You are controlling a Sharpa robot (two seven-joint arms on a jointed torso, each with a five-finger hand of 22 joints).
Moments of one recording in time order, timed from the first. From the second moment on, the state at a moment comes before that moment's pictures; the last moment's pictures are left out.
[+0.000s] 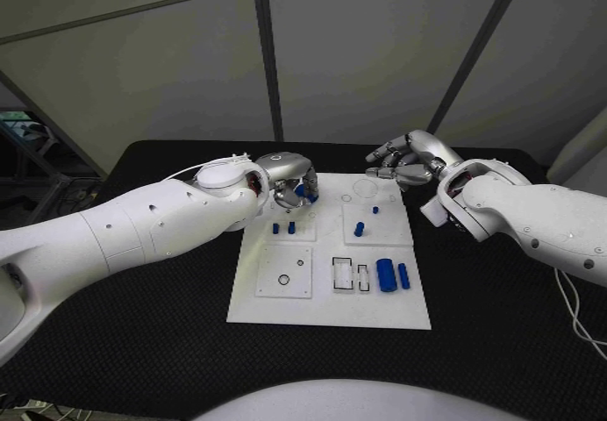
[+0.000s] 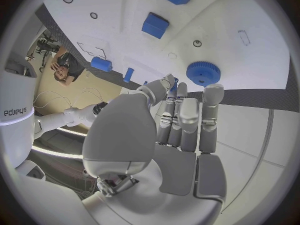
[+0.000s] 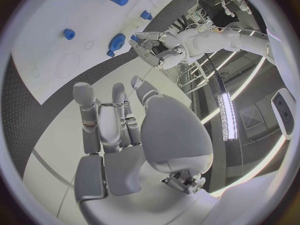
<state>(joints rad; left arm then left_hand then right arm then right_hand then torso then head) 1.16 -0.60 0.06 1.22 -1.60 -0.18 0.06 1.35 -0.15 0.58 -0.09 0.05 1.07 0.14 0.24 0.07 1.10 0.07 0.37 0.10 1.36 0.00 1.24 1.04 0.14 1.12 0.11 1.00 1.02 1.20 -0.74 0.02 1.35 -0.93 -0.37 0.09 1.31 -0.06 0.21 0.01 0.23 0.93 0.16 0.17 0.07 1.01 0.07 0.81 0.63 1.46 0.00 1.26 1.16 0.14 1.13 0.10 1.13 0.81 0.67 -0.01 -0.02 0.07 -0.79</state>
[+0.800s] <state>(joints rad) 1.14 -0.71 0.09 1.26 -1.57 -0.16 0.04 1.35 -0.16 0.57 -0.09 0.05 1.07 0.13 0.24 0.07 1.10 0.07 0.36 0.10 1.36 0.00 1.24 1.04 0.14 1.12 0.11 1.00 1.03 1.20 -0.74 0.02 1.35 -0.94 -0.37 0.09 1.31 -0.06 0.21 0.01 0.23 0.93 0.16 0.17 0.07 1.01 0.07 0.81 0.63 1.46 0.00 1.26 1.16 0.14 1.13 0.10 1.13 0.81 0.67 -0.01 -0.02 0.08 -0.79</state>
